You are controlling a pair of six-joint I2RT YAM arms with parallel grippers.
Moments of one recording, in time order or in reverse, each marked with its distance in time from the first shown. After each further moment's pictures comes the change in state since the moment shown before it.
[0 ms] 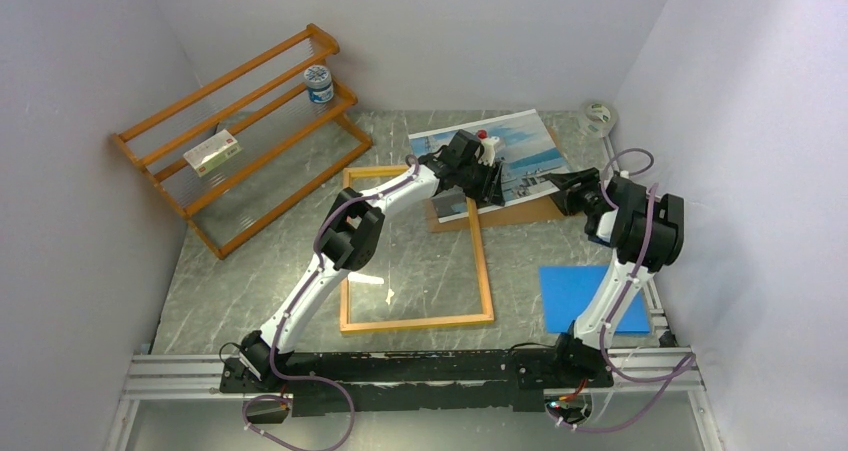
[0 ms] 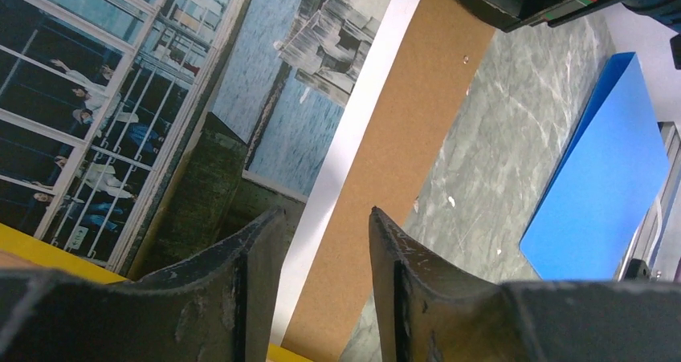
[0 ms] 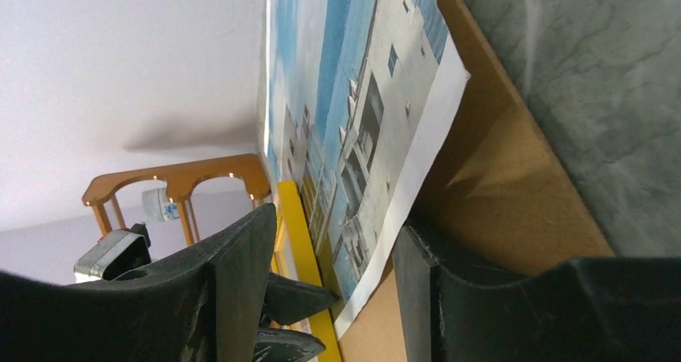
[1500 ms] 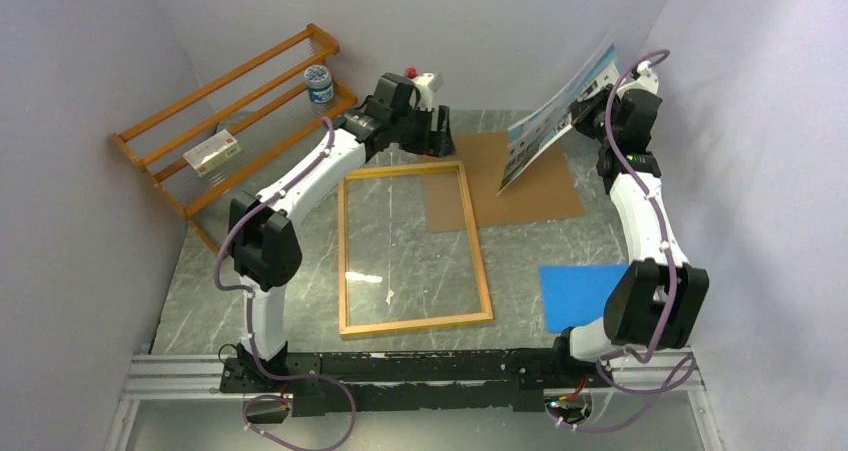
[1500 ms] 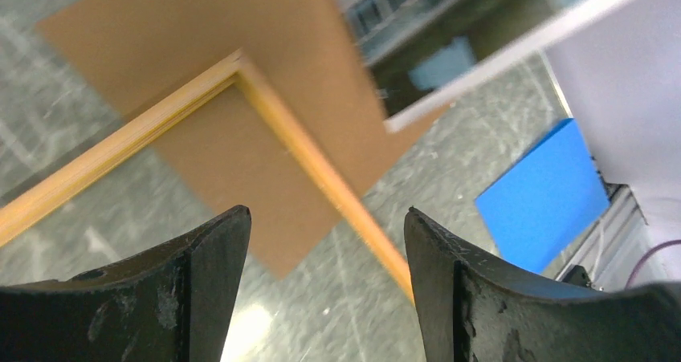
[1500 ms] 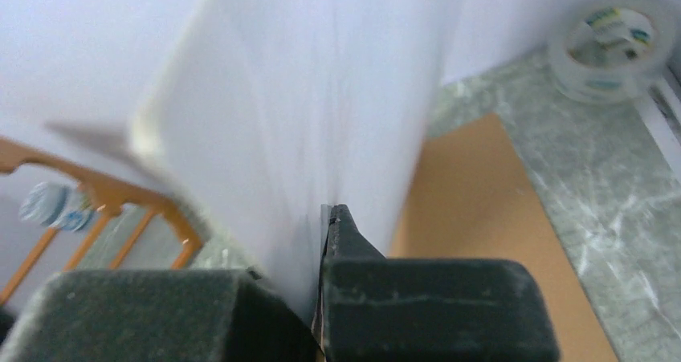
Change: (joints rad) left arm 0.150 -0.655 -0.373 -0.174 -0.182 0.039; right arm 0.213 -0.570 0.411 -0.752 0.500 -0.601
